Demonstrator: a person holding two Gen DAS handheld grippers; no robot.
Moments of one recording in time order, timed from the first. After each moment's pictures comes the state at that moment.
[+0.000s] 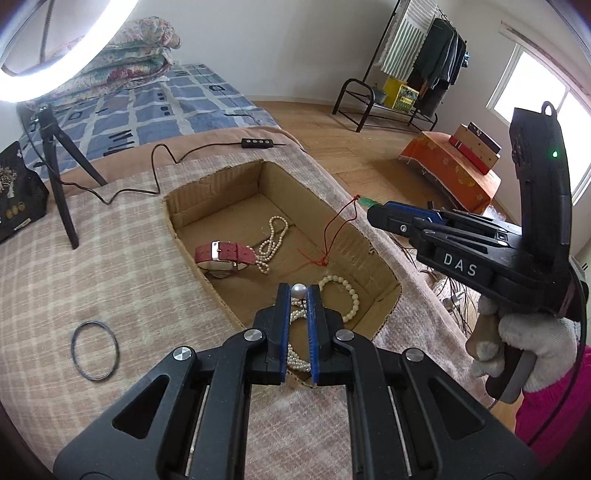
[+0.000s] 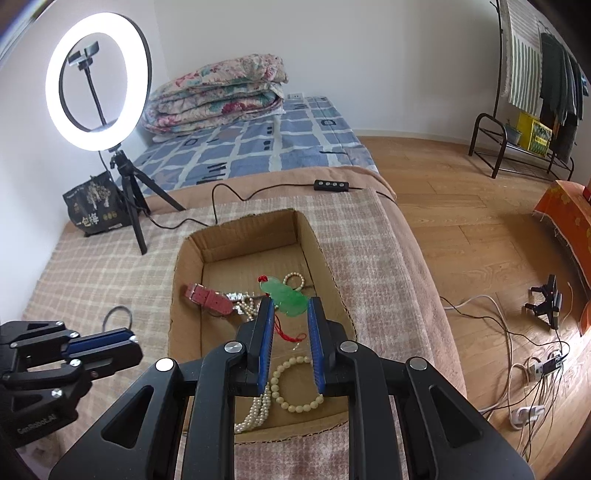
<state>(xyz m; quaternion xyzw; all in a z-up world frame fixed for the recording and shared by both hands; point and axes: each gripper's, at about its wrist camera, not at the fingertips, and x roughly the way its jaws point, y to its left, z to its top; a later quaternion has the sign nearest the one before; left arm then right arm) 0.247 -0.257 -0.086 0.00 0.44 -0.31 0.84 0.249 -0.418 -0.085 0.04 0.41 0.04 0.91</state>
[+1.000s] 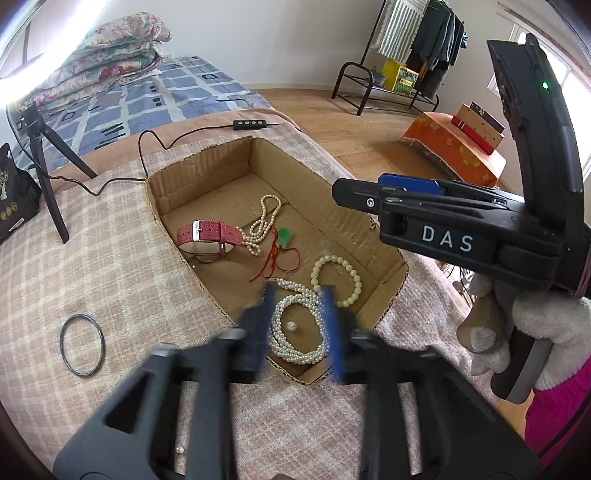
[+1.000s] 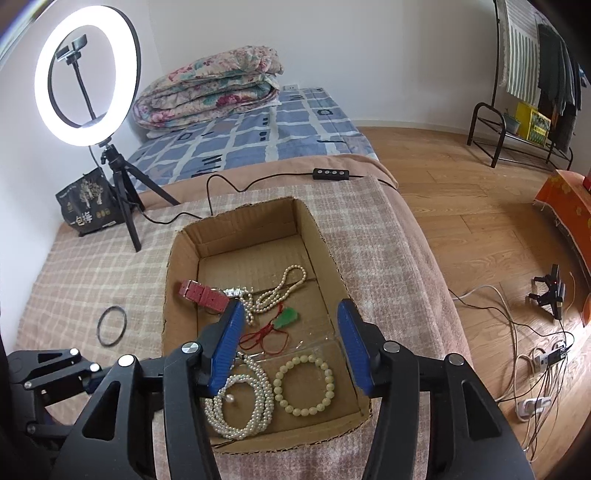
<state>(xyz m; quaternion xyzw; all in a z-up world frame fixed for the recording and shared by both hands) 0.237 -0.276 -0.103 0.03 0.45 -0.31 0.84 0.256 -0.415 -0.096 0.06 0.42 0.03 0.91</state>
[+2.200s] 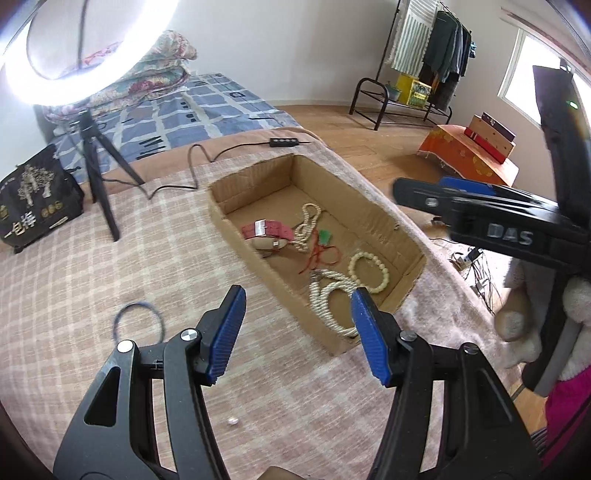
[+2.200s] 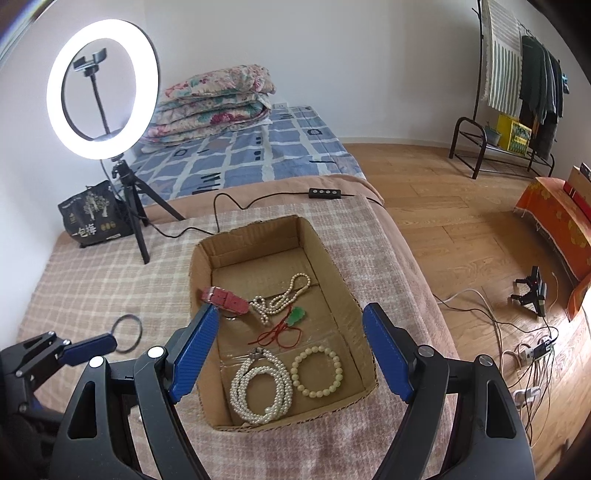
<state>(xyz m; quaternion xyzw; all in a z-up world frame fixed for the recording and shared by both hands) 0.219 -0.212 -0.080 0.03 0.42 -0.27 0.86 0.221 -0.387 -0.059 0.05 0.39 0.00 0.92</state>
